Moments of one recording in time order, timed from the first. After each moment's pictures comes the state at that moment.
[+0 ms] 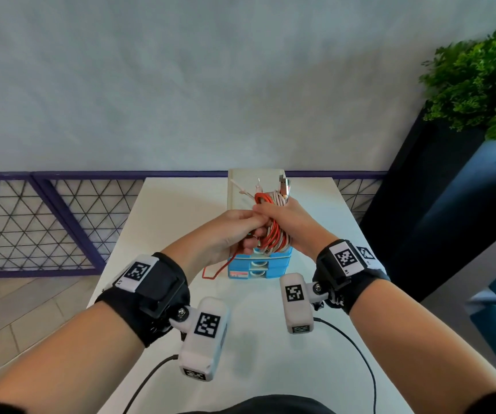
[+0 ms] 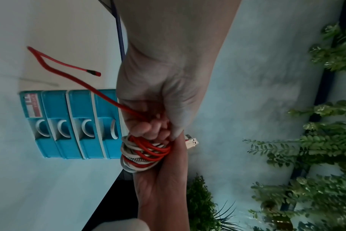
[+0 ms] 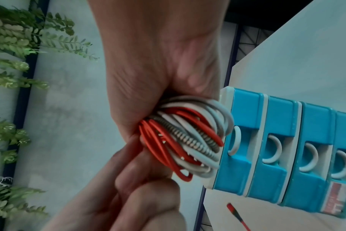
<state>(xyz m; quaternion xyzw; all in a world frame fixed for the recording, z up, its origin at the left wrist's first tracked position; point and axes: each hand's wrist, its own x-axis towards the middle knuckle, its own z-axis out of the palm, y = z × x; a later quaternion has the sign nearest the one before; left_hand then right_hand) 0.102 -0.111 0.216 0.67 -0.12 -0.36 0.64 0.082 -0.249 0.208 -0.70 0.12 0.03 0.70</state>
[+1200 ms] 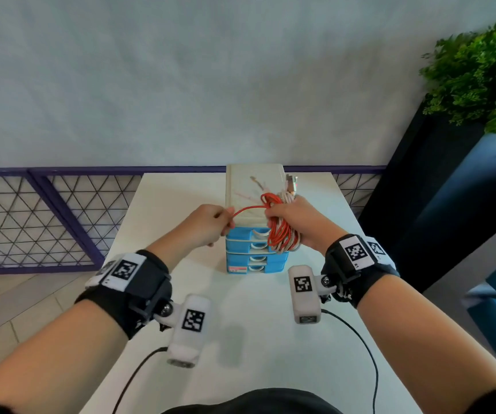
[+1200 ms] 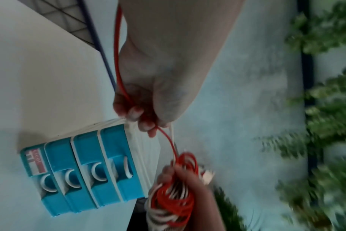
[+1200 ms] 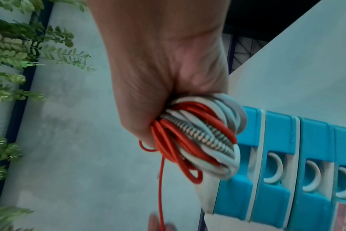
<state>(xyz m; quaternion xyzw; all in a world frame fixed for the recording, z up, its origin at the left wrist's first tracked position) 0.132 -0.080 0.196 0.87 -0.15 -0.18 0.44 0.079 -0.267 0.207 -0.74 0.17 0.05 0.65</state>
